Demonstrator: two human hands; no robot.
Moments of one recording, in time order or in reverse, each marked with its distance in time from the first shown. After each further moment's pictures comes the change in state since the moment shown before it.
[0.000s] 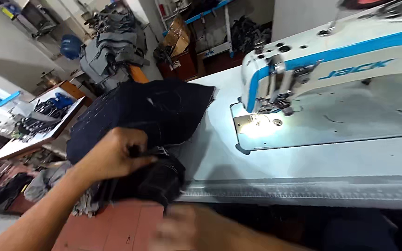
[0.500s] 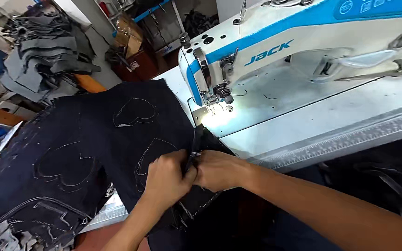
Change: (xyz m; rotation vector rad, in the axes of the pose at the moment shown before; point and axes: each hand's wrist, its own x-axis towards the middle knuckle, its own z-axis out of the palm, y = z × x) left_hand 0.069 0.099 0.161 -0.001 0.023 -0.349; right_hand -0.093 0.100 -0.084 -0.271 -0.497 0.159
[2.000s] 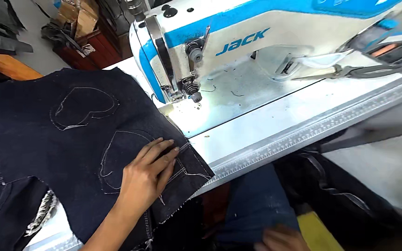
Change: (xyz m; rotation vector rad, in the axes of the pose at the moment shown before) left_hand 0.025 -0.019 0.086 -0.145 0.222 0.407; right_hand -0.226 -0.168 0.057 -0.064 0.222 0.844
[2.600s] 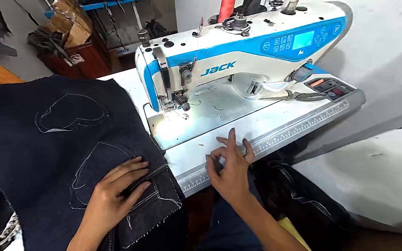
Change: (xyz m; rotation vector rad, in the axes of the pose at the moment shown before) left_hand -0.043 -0.033 -0.013 -0.294 0.105 0.009; right_hand 0.191 0.002 -0.008 -0.257 0.693 0.208
